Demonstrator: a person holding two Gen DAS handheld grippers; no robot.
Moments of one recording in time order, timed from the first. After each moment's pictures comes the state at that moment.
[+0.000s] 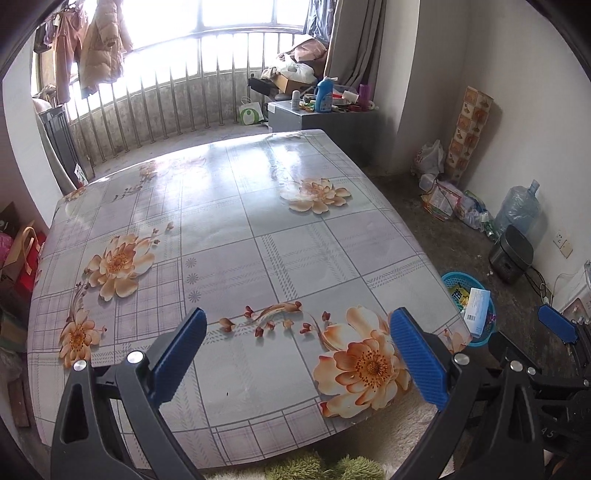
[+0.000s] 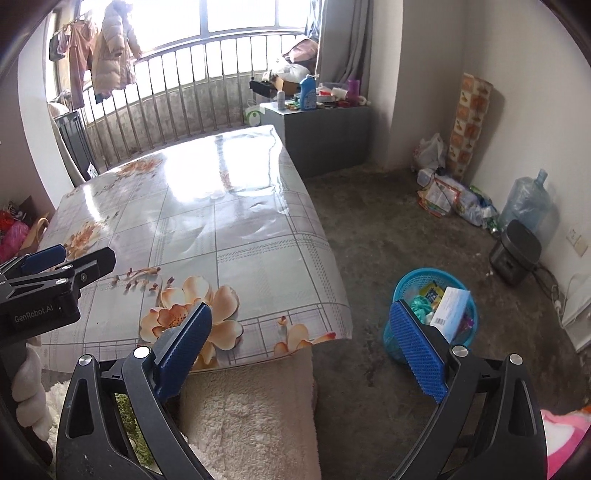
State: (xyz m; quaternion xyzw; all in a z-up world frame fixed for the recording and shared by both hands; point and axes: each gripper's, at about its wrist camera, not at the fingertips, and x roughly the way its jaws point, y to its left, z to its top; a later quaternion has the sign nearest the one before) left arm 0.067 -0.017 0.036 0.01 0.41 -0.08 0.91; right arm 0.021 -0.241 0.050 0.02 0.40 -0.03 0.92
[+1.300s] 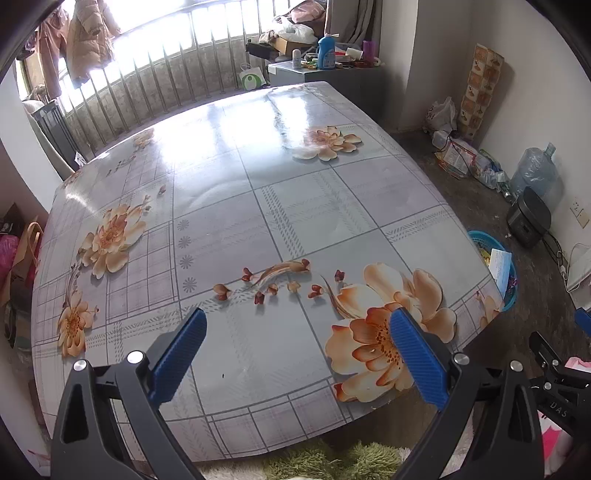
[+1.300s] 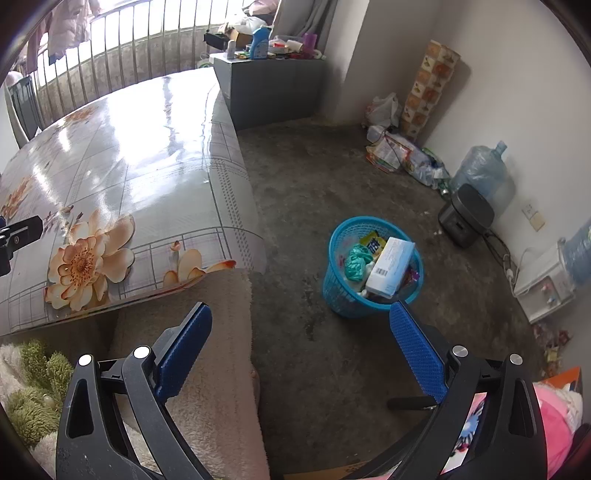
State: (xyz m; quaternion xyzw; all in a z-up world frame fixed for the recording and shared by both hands) left arm 0.077 -0.030 -0.001 0.05 0.48 -0.06 0.87; right arm 0.006 -0.271 0.013 -0.03 0.48 -0.13 0.87
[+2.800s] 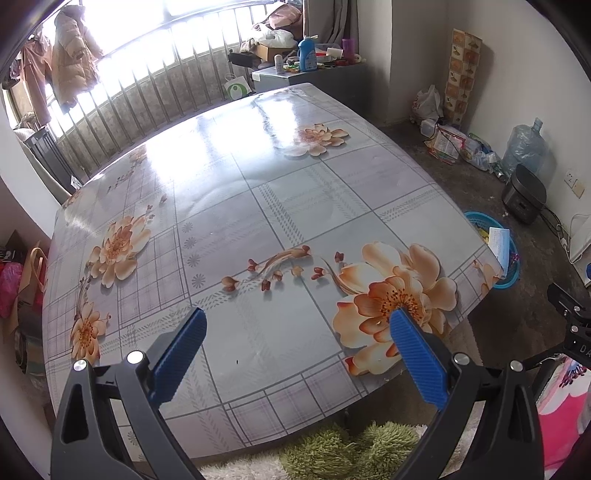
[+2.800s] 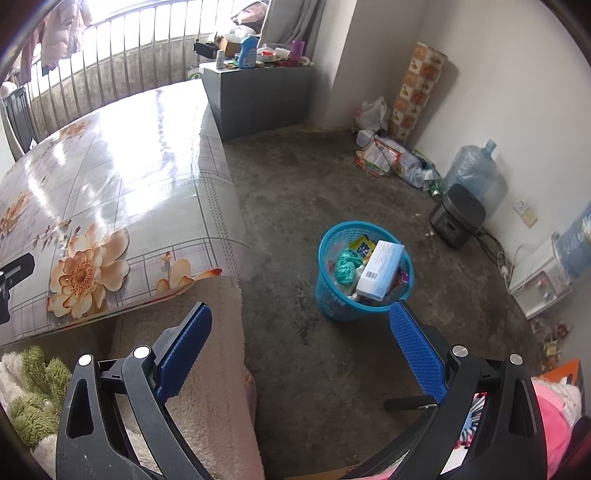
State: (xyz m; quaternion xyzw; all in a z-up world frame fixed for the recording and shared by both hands) left arm 0.054 -0.027 0.003 0.10 0.47 -0.08 0.88; right arm 0.000 -0.284 0.024 -0.02 0.47 -0.14 0.87
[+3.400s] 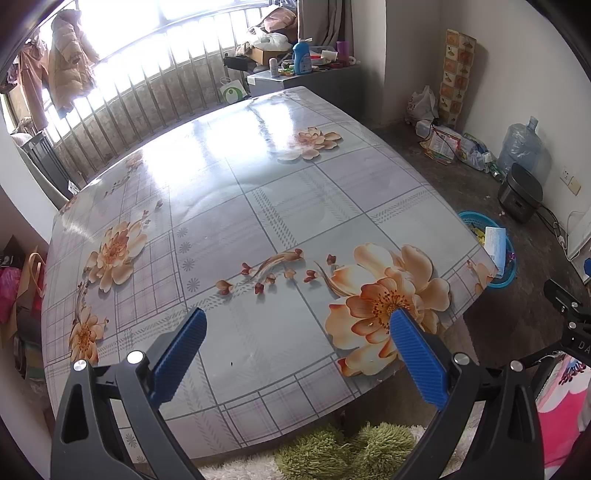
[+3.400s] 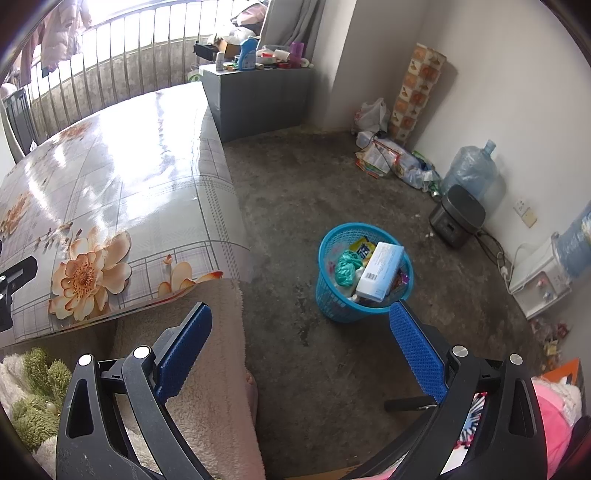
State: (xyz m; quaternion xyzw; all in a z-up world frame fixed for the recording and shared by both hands) left arm 0.052 -0.032 0.005 0.10 0.46 -0.09 0.88; right arm 0.000 -0.288 0.025 -0.01 0.46 -0.14 0.87
